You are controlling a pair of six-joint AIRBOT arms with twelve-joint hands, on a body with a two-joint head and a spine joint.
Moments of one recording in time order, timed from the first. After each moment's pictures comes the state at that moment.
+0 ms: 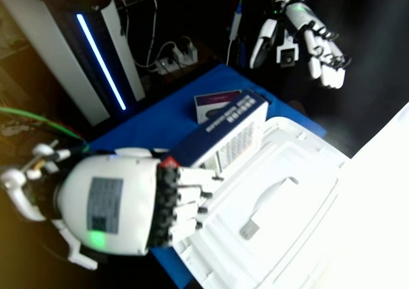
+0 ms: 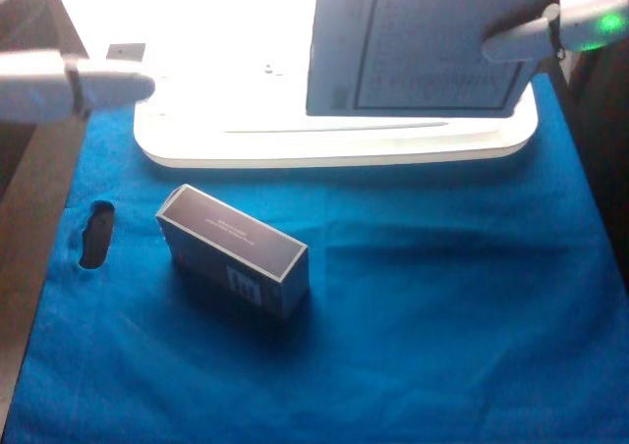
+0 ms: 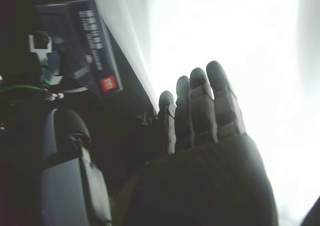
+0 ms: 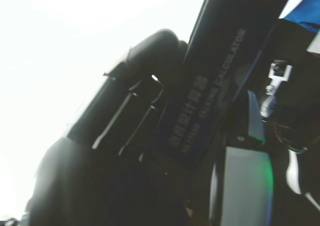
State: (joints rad) left arm 0.82 -0.93 1.33 0.01 -0.92 0.59; right arm -0.53 -1.12 1.58 -0.47 0.74 0.05
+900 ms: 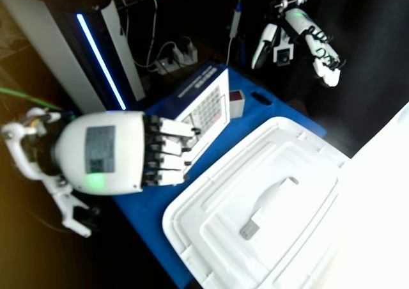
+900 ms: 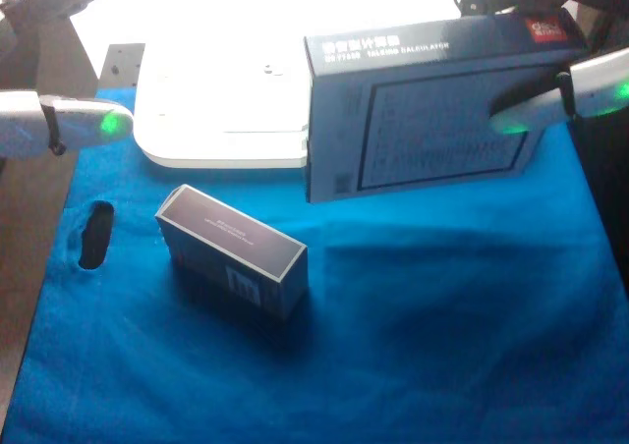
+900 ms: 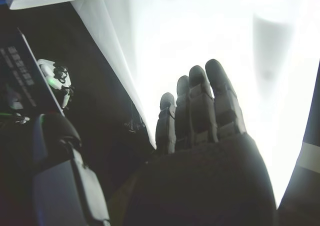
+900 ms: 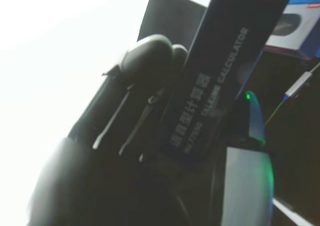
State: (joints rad) left arm 0.97 -0.93 1.31 -0.15 -1.02 0.62; right arm -0.56 -1.02 1.39 -0.59 0.77 0.03
